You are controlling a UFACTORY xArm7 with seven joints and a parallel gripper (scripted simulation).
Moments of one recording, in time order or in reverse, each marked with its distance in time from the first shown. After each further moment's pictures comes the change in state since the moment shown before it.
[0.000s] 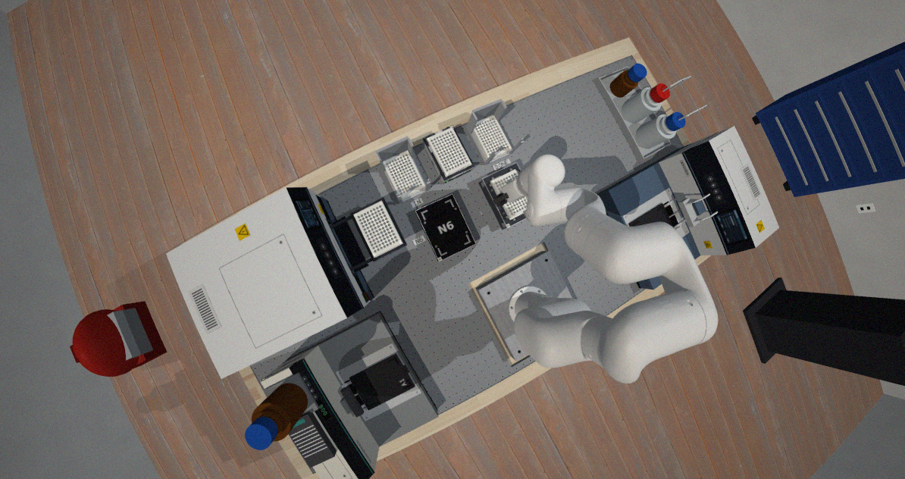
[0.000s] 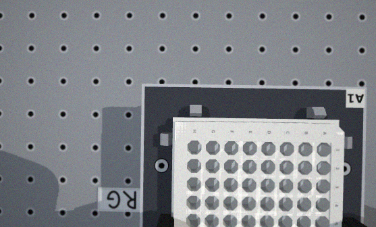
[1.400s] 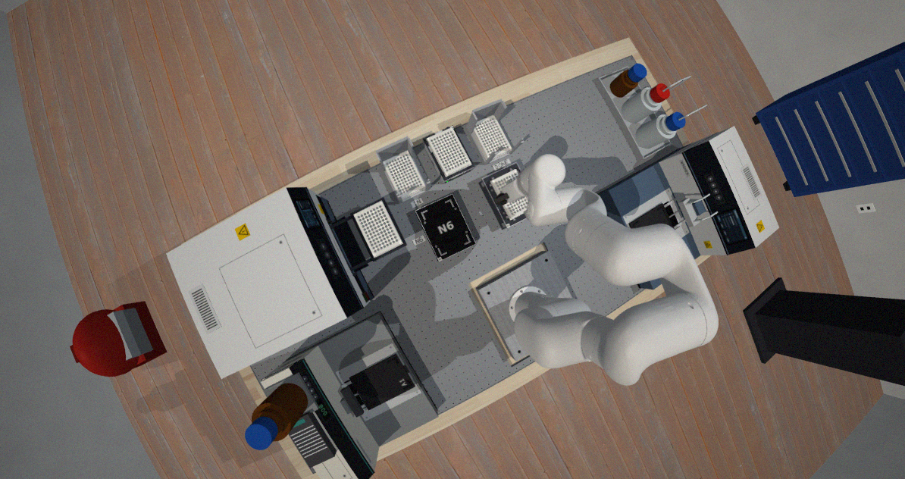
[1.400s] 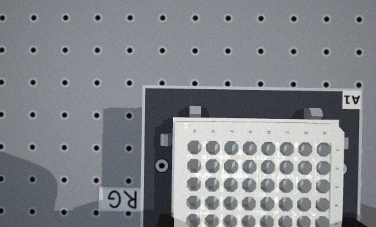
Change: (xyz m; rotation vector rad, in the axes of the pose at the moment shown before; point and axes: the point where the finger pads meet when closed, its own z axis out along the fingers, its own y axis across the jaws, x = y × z) arm 0.001 0.000 -0.003 0.000 0.002 0.000
